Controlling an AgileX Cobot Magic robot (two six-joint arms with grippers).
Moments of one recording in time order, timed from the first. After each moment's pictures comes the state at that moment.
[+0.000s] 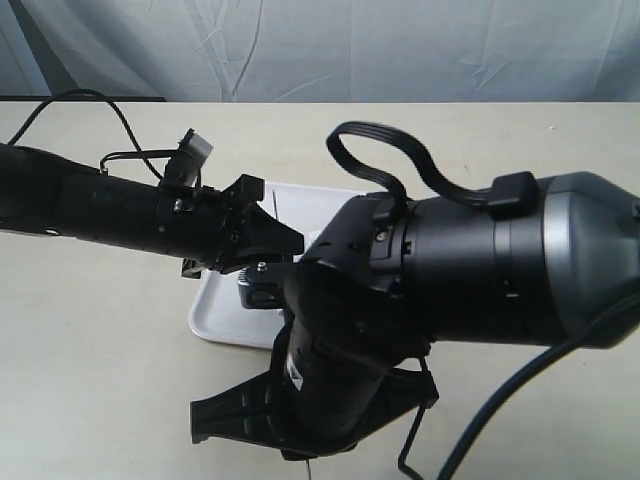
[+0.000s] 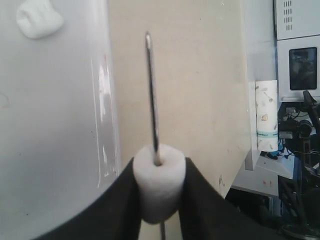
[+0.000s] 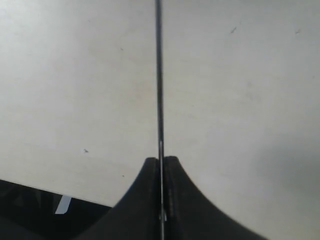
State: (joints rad) left arm -0.28 1.87 -0.84 -1.64 0.94 1.08; right arm 1.13 1.71 -1.04 0.10 0.81 0.83
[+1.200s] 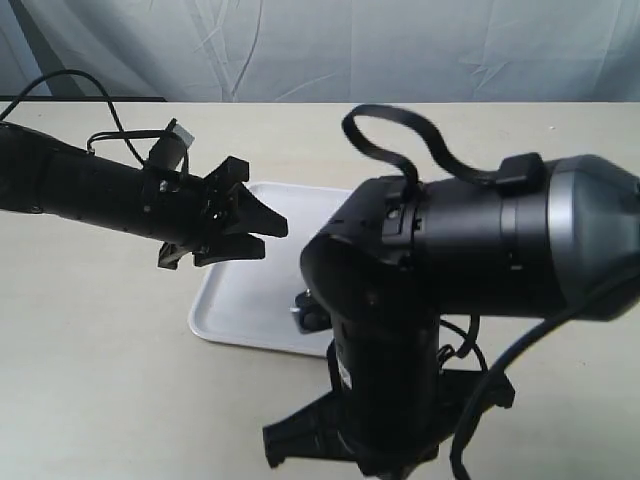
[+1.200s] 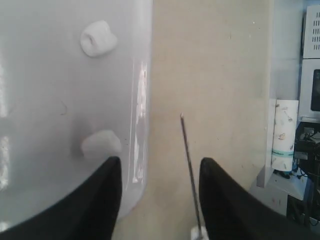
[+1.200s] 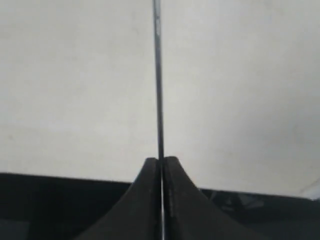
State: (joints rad) left arm -0.22 1.87 -0.91 -1.49 0.89 0.88; right arm 1.08 1.71 -1.04 0.09 1.13 0.77
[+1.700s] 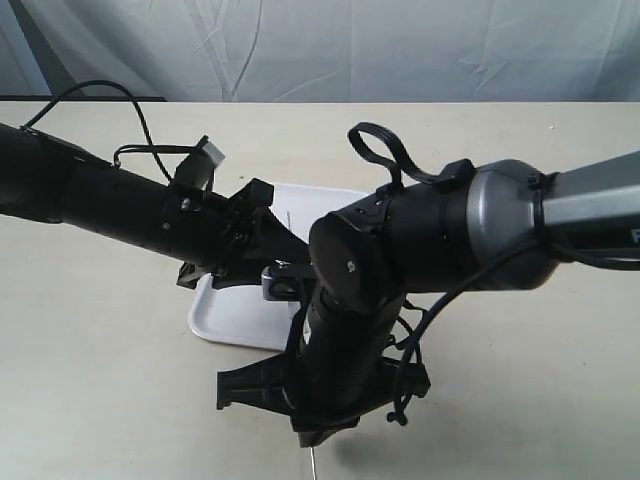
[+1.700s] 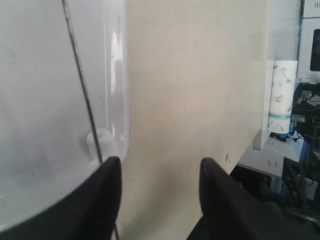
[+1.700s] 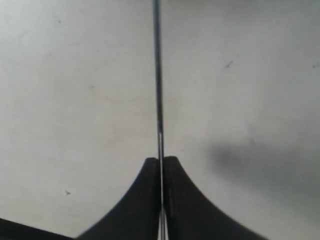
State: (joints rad) left arm -0.29 1.87 -0.90 -1.44 0.94 0.84; right arm 0.97 1.84 -1.04 0.32 0.76 0.56
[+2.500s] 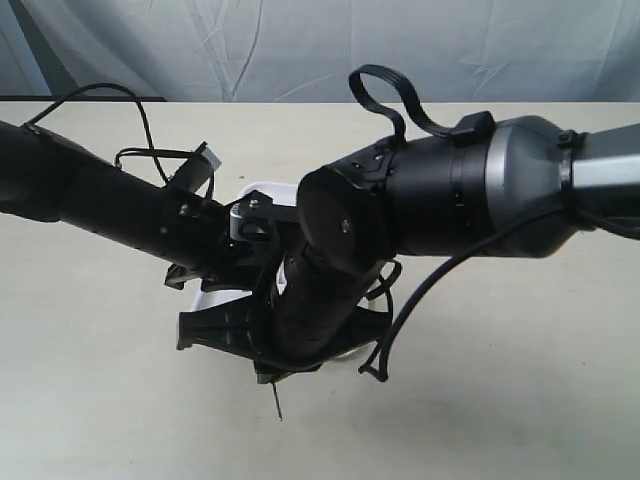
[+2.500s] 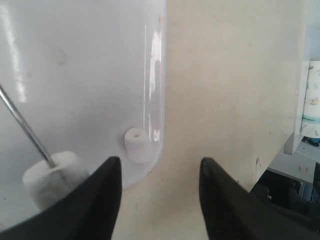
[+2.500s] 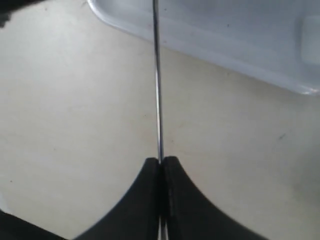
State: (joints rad) left arm -0.29 1.87 -0.91 -1.35 0.88 0.80; right arm 0.97 1.80 -1.12 0.27 0.67 0.57
